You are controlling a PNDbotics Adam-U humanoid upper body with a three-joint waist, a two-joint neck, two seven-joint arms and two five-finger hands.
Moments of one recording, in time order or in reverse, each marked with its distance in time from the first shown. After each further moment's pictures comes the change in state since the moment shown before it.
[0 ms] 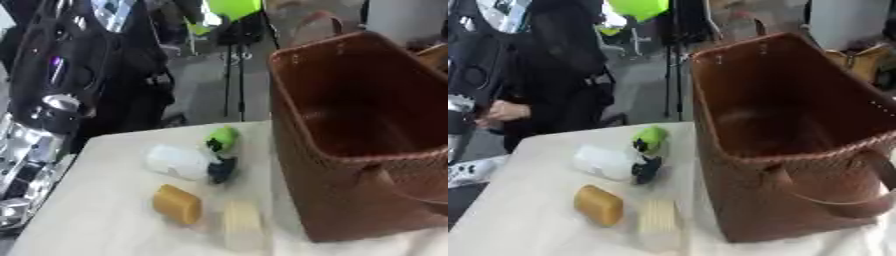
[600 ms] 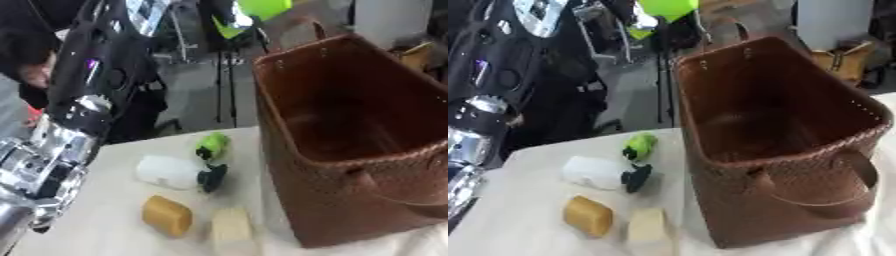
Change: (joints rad) left arm -0.063 -0.073 0.006 0.057 0.000 -0.003 0.067; right arm -0.037 -0.015 0.025 0.000 0.000 0.000 0.000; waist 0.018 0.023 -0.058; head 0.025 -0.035
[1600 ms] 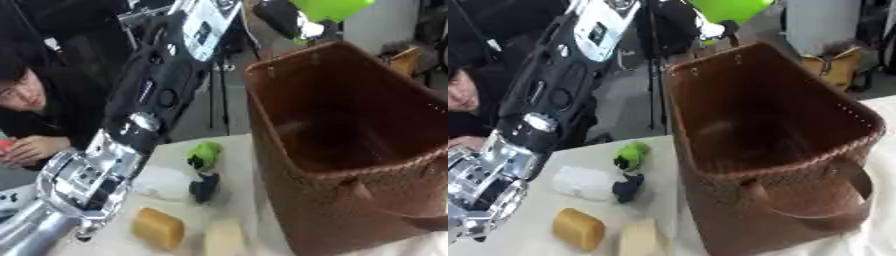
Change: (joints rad) left arm 0.002 -0.067 -0.052 0.037 0.139 -0.096 0.275; right arm -0.058 -0.018 0.019 0.000 -0.062 -0.003 0.003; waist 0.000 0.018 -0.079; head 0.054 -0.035
